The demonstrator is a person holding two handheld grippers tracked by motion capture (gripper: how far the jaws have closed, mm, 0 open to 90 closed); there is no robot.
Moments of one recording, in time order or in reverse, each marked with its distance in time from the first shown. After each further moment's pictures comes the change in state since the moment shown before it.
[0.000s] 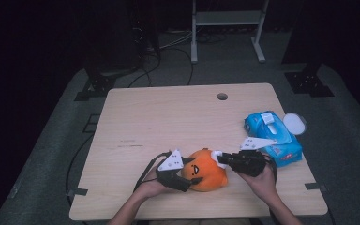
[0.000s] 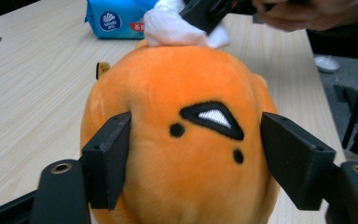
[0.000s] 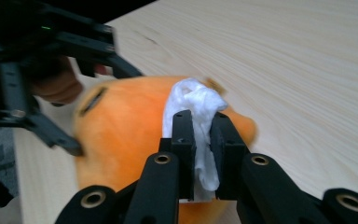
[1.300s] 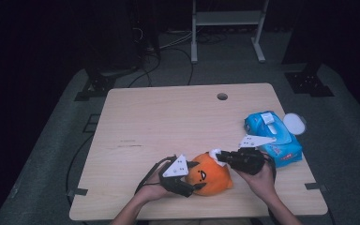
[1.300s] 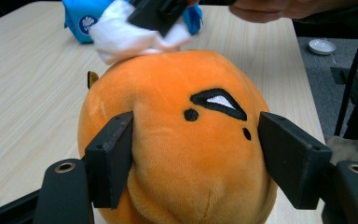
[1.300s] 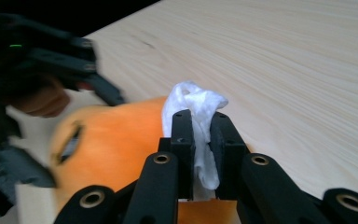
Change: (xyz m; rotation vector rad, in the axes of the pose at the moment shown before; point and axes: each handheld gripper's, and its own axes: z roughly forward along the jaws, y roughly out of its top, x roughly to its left) left arm -0.020 0.010 0.006 0.033 -0.019 0.086; right arm -0.002 0.005 0.003 -0.010 -0.007 0.030
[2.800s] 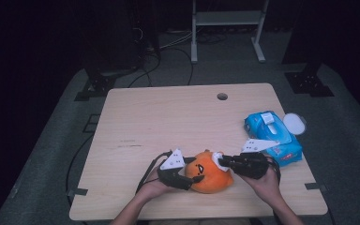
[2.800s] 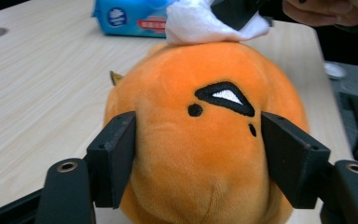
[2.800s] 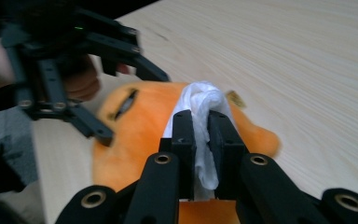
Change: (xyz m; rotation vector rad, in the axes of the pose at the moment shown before) left arm 0.019 -0.012 0.001 -0.031 0.067 -0.147; right arm 0.010 -0.003 -0.012 0.027 0.019 -0.058
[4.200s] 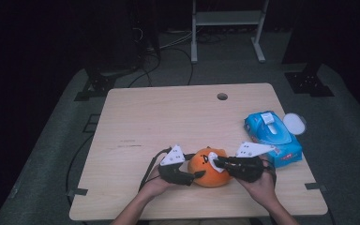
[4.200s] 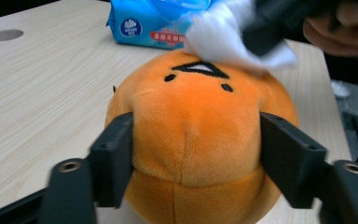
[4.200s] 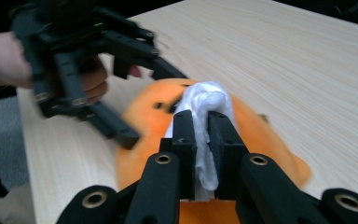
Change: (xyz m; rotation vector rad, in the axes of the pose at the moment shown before) left arm 0.004 0.007 0.001 -0.044 0.004 -0.053; right arm 0.028 0.007 0.005 -0.034 -0.014 -0.117
